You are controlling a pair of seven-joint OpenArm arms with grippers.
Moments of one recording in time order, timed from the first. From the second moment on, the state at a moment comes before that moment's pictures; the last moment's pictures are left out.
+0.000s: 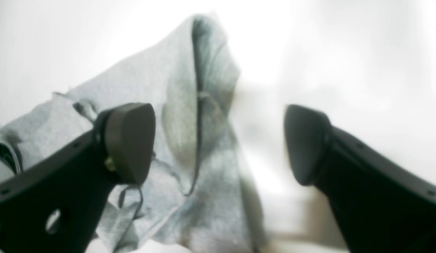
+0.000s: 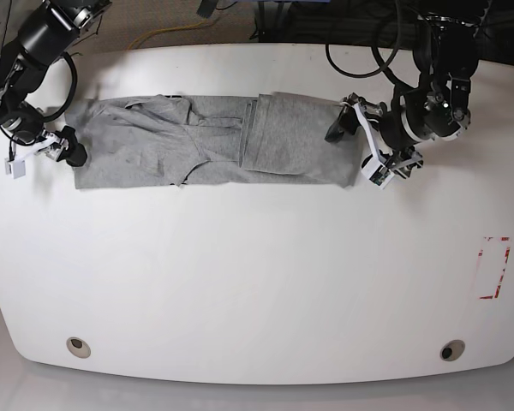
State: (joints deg) left arm 9.7 -16.4 -1.9 104.4 -26.9 -34.2 56.3; right arm 3.8 21.0 49.1 64.5 43.1 40.5 -71.0
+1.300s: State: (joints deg) left arm 6.2 -9.5 -1.9 94.2 -24.9 -33.7 55.9; right arm -8.6 5.7 36.9 103.9 44.4 40.9 -72.6
